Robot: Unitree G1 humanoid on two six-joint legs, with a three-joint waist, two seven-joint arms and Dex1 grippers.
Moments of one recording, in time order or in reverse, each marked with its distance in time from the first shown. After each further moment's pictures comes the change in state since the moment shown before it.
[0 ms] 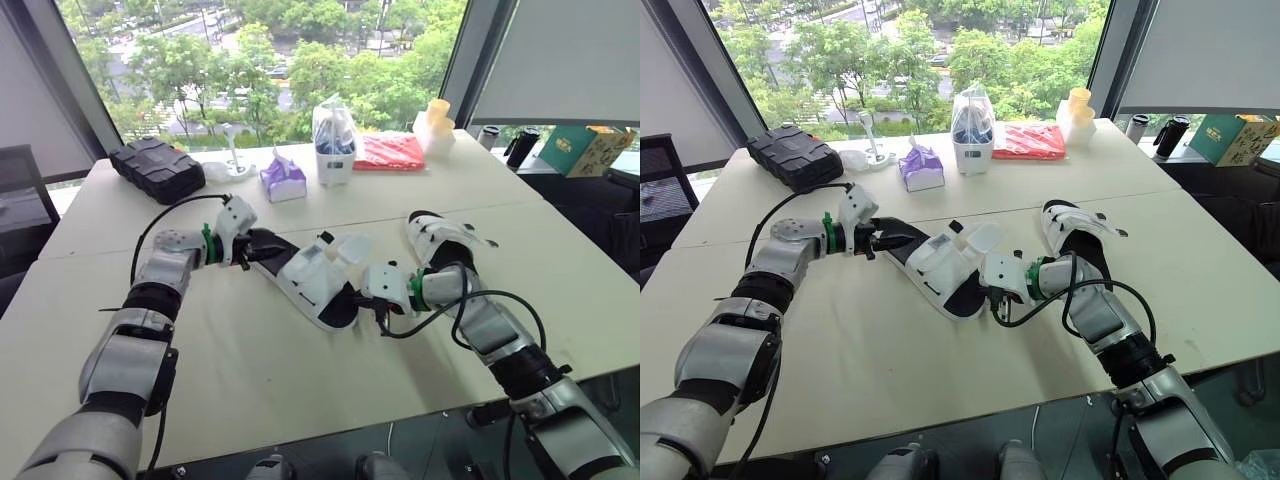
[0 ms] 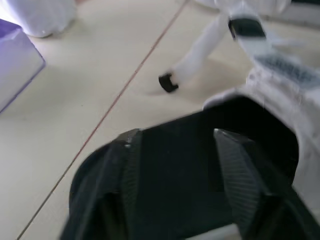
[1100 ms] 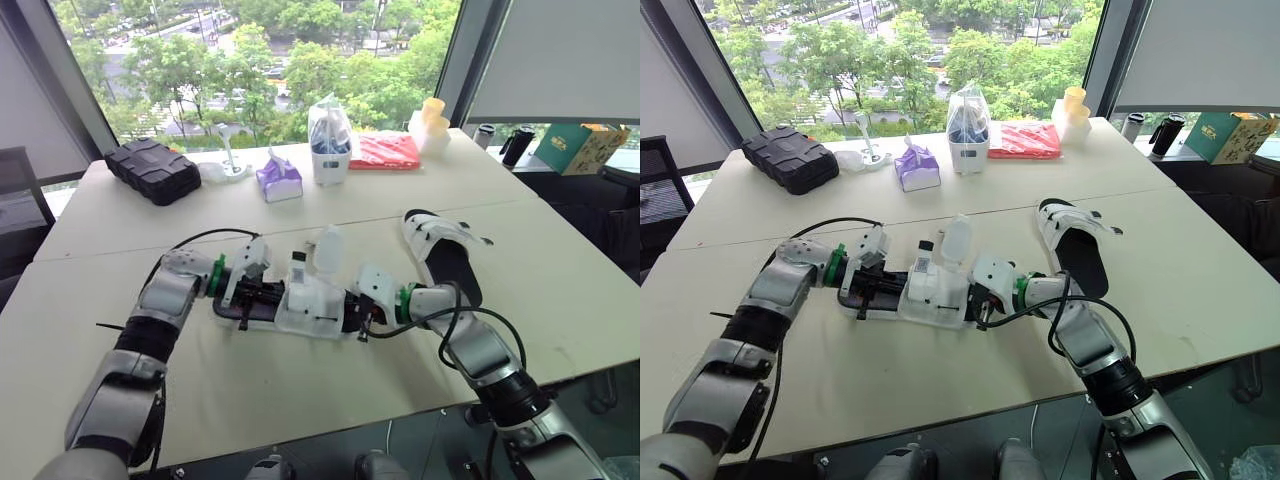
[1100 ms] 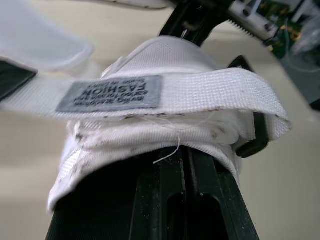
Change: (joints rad) left arm 0.302 0.041 -0.035 -0.683 -0.112 0.443 -0.432; right arm 0.095 0.107 -0.030 -0.139 0.106 0.226 -0.142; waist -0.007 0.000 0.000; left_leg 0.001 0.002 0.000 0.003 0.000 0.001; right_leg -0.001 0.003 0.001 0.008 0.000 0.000
